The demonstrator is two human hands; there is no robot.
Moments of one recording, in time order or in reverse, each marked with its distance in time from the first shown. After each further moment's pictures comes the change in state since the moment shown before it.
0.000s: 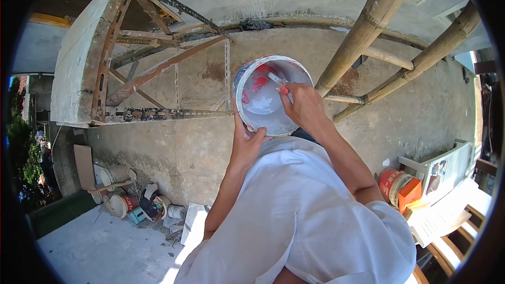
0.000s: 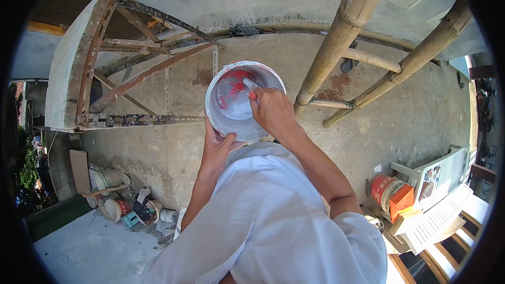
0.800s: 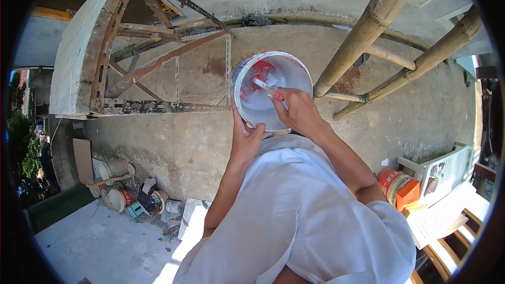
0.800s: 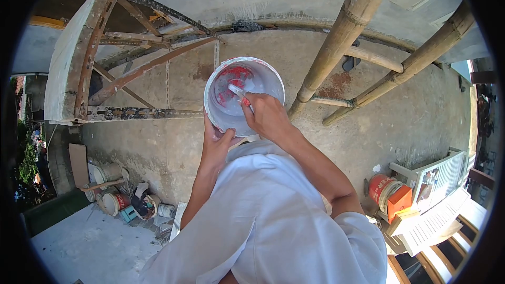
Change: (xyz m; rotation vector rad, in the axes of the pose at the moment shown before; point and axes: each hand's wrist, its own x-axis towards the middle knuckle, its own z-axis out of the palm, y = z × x) left_hand -0.004 -0.004 0.001 -0.020 0.056 -0.014; right_hand -0.012 -0.008 0.006 0.163 -0.176 -0.039
